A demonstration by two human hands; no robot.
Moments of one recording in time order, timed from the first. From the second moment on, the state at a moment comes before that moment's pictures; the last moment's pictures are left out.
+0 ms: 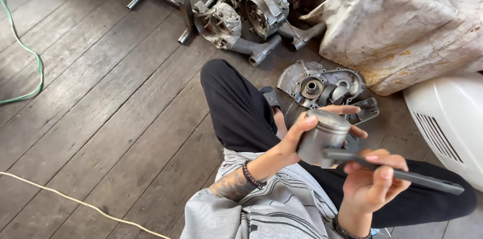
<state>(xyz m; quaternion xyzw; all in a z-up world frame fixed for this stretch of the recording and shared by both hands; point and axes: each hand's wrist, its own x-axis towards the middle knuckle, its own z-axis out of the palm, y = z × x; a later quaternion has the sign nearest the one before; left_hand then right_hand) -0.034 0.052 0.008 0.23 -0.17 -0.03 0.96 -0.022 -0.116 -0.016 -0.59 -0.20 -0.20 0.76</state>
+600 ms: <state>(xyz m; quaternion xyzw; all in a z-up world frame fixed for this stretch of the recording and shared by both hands) -0.041 0.061 0.021 0.31 -0.18 0.01 0.93 -0.018 -0.107 -0.001 -0.58 -0.19 -0.17 0.77</state>
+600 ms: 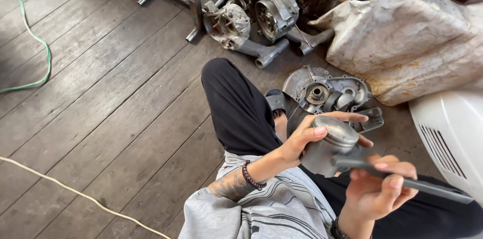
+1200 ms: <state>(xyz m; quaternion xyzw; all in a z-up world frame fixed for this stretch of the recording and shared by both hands) -0.098 0.101 0.011 0.31 -0.11 0.08 0.94 -0.035 -0.074 -0.019 -0.56 -0.30 -0.06 0.77</state>
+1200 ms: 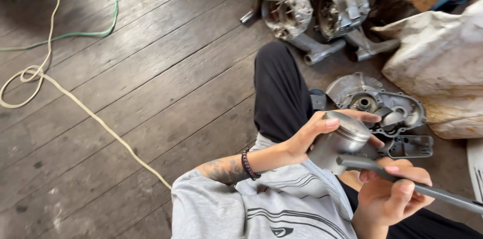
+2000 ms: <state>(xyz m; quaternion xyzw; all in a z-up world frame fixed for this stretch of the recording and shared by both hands) -0.105 0.088 0.001 0.31 -0.13 0.14 0.93 -0.046 -0.065 -0.018 -0.56 -0.28 -0.04 0.77</state>
